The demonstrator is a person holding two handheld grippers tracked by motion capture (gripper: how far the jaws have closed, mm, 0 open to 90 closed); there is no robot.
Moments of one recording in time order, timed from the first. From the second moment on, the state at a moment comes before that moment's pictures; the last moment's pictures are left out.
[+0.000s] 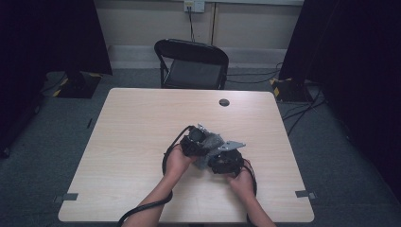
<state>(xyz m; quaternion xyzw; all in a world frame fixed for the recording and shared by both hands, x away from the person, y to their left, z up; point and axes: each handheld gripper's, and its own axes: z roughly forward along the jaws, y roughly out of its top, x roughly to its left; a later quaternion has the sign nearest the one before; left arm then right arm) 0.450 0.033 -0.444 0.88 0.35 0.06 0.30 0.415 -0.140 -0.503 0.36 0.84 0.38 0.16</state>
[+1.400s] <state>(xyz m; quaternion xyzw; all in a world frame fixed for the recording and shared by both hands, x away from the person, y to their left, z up) 0.500 0.062 -0.450 0.86 0.41 0.06 0.30 0.415 -0.140 -0.503 0.36 0.84 0.38 0.16</state>
